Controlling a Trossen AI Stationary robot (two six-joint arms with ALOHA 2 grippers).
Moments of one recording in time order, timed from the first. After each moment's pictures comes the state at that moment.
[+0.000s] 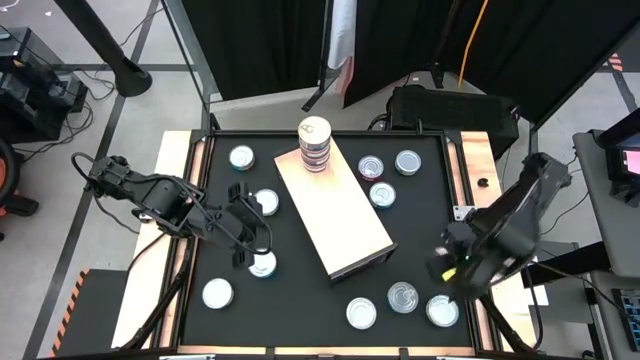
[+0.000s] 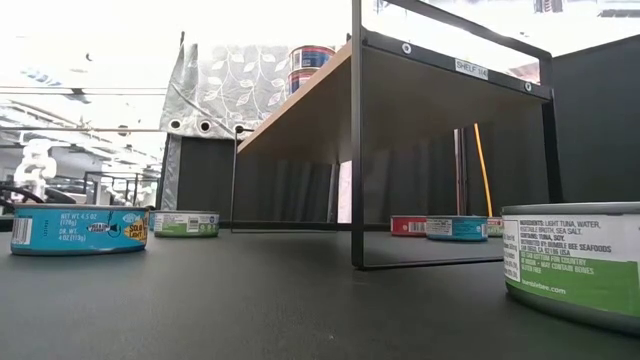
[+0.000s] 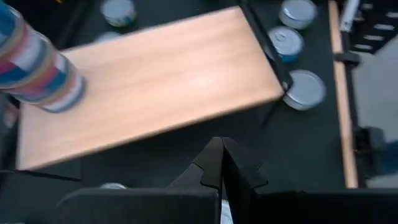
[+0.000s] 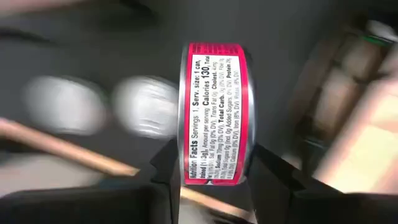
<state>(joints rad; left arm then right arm) -0.44 1.40 1.69 -1.18 -0.40 -0.46 0.84 1.26 1.36 -1.54 0.11 2.13</state>
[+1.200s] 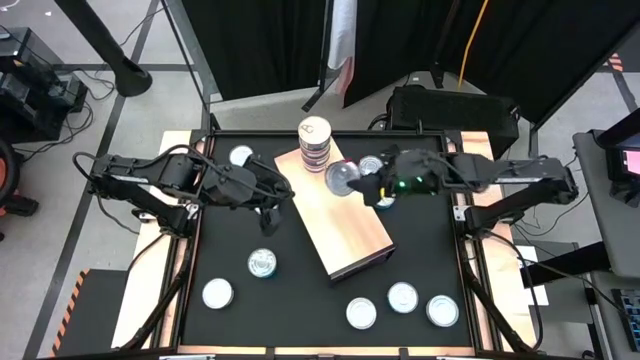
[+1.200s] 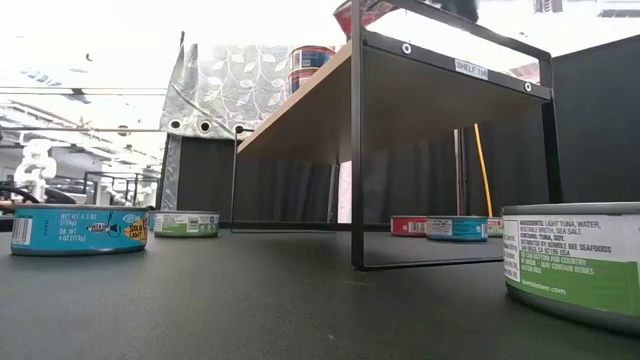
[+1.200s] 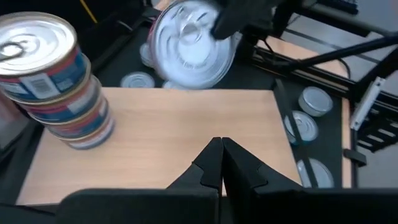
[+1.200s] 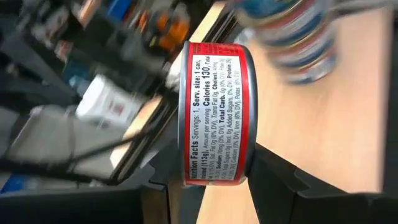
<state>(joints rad) -0.21 1.40 1.69 -0.95 -0.36 -0.47 0.02 1.27 1.33 -0.56 0.20 0.98</state>
